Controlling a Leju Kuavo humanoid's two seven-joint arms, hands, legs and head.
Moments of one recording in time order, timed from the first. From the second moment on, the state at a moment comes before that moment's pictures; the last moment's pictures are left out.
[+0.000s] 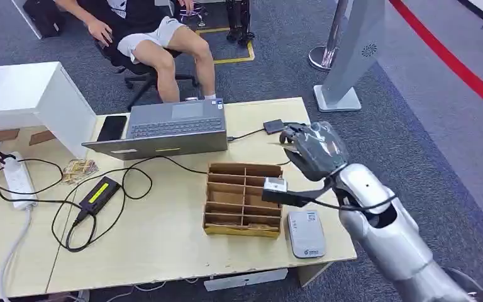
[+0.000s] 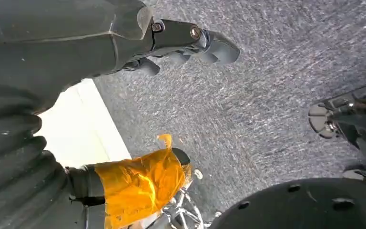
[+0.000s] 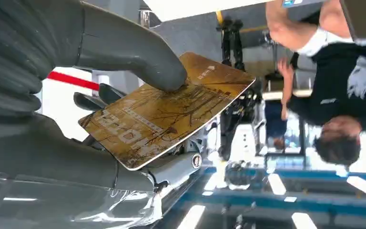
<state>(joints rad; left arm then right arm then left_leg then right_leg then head) -0.05 -0.06 1.15 -0.22 -1.52 -0.11 0.06 -0.53 -0.21 0.50 -1.52 1.06 0.10 -0.10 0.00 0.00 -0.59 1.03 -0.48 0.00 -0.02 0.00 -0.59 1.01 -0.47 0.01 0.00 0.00</state>
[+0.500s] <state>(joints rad) -0.07 -0.04 1.06 -0.22 -1.53 -0.13 0.05 -1.10 0.13 0.70 -0.71 1.05 0.18 0.01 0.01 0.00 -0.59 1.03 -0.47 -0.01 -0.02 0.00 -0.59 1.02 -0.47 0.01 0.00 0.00</state>
